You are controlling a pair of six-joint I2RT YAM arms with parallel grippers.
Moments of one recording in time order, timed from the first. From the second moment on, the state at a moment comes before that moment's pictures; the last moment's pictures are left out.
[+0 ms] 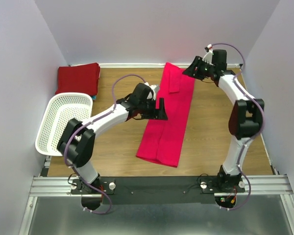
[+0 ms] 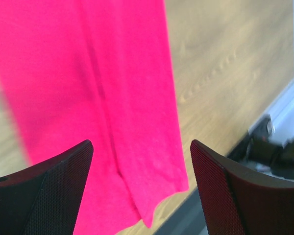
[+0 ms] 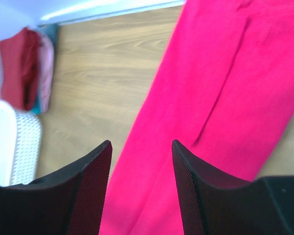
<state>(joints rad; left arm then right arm) -0.66 1.71 1.21 -0.29 0.39 -0.53 0.07 2.10 1.76 -0.22 -0.54 0.42</state>
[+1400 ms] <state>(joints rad) -0.54 1.40 0.90 -0.40 0.03 -0.58 0.13 2.37 1.81 -0.21 -0.46 0.43</state>
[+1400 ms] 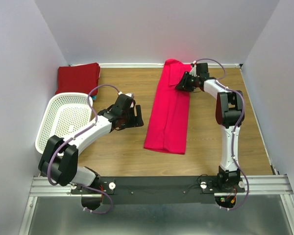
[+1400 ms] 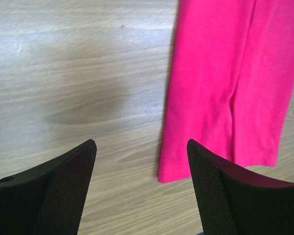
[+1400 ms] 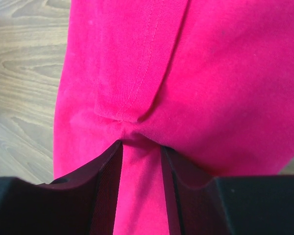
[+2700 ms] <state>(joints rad) -0.84 1.58 0.93 -0.52 0.04 -0.55 0.58 1.32 0.72 -0.70 -0.19 0.67</state>
